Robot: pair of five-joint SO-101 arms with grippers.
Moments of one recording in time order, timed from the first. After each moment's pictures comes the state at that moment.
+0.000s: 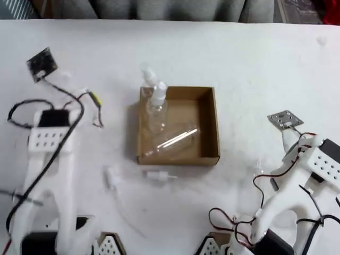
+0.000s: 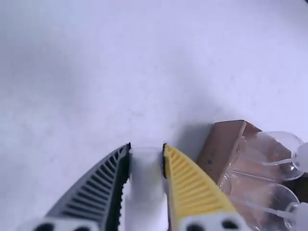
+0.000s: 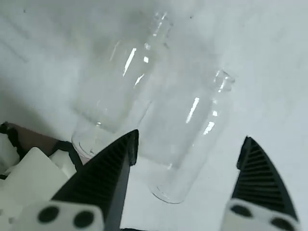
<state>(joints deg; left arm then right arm) -7.8 -25.9 33.6 55.6 33.7 36.4 -26.1 36.7 84.9 60.9</state>
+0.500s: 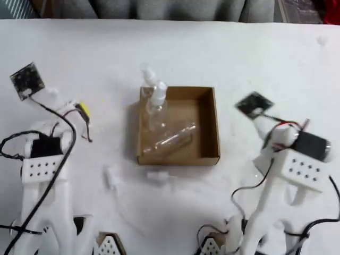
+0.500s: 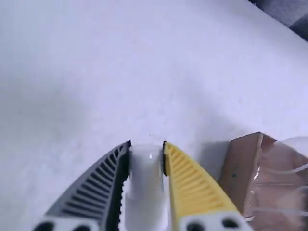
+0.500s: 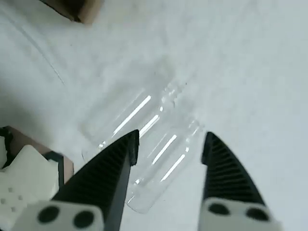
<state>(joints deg) -13.2 -40.5 50.5 42.9 24.7 19.0 -37.3 28.9 91.8 61.0</state>
